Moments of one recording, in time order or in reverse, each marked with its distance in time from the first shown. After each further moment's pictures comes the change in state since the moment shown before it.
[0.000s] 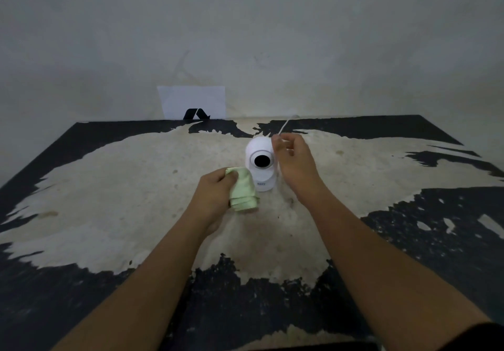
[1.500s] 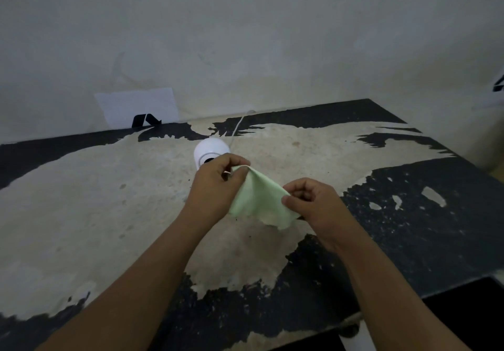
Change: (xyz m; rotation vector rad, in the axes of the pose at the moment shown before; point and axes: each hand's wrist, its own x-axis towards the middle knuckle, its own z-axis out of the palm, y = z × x) left_hand -0.017 0.026 0.080 0.531 -0.068 0.396; right_hand -0.078 0.035 -0.108 0.211 -0.075 0.203
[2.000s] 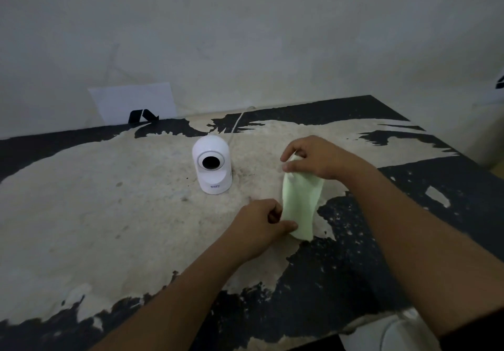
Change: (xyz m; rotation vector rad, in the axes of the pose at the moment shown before) left_hand -0.031 -0.008 0.051 0.110 -0.512 -0.133; right_hand 0.096 -0.042 -0.034 -0.889 -0.233 -0.174
